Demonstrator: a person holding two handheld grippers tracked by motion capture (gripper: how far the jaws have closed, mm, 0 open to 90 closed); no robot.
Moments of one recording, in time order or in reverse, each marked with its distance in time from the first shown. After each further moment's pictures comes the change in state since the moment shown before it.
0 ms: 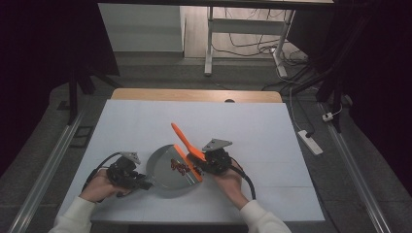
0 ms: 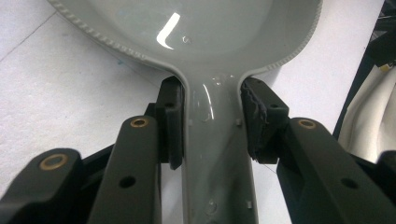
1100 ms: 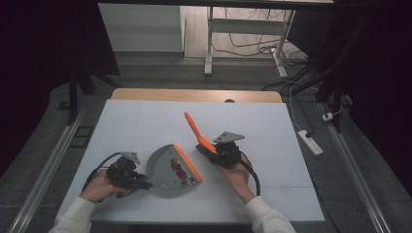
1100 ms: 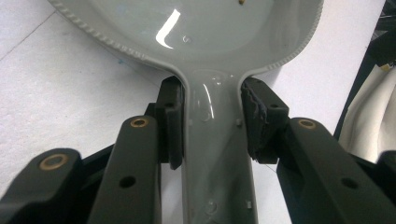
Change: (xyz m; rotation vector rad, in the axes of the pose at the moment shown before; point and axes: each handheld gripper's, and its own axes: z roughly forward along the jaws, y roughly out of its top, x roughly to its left) left arm 0.000 0.000 0.000 0.001 0.001 0.000; right arm -0.032 0.000 -0.013 -0.038 -0.070 0.049
